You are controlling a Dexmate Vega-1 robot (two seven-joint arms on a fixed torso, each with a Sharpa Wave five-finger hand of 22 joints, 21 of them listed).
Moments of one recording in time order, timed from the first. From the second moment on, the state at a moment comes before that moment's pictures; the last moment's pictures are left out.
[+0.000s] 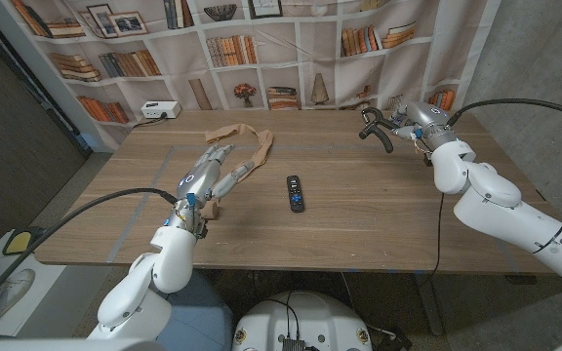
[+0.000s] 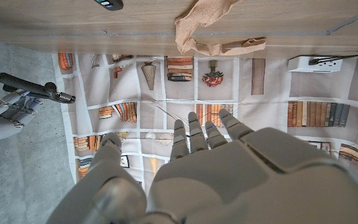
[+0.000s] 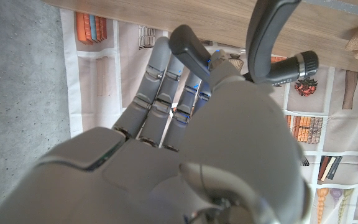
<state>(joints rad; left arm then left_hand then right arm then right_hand) 1.57 0.47 0.10 -2.27 0.81 0.23 0.21 0.16 0.08 0.49 -0.14 0.18 0.15 -0.01 0.19 0.18 0.17 0.01 0.24 0.20 -0.02 0.00 0.18 0.17 0.05 0.04 0.19 0.17 -0.96 -0.96 -0.41 -2.11 -0.46 -0.64 -0.15 1.36 0.06 0.28 -0.14 0.20 0.81 -0.08 0.24 0.25 0.85 -0.11 0.34 0.59 0.93 -0.07 0.46 0.69 0.70 -0.07 1.07 0.37</state>
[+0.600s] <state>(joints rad) 1.58 0.43 0.13 -2.29 0.97 0.26 0.18 0.19 0.05 0.49 -0.16 0.18 0.16 -0.02 0.19 0.18 0.18 -0.03 0.24 0.20 -0.02 -0.01 0.18 0.17 0.04 0.04 0.19 0.17 -0.97 -0.98 -0.40 -2.11 -0.44 -0.62 -0.16 1.36 0.06 0.28 -0.14 0.20 0.80 -0.08 0.24 0.25 0.85 -0.11 0.33 0.60 0.93 -0.07 0.46 0.70 0.70 -0.07 1.09 0.35</state>
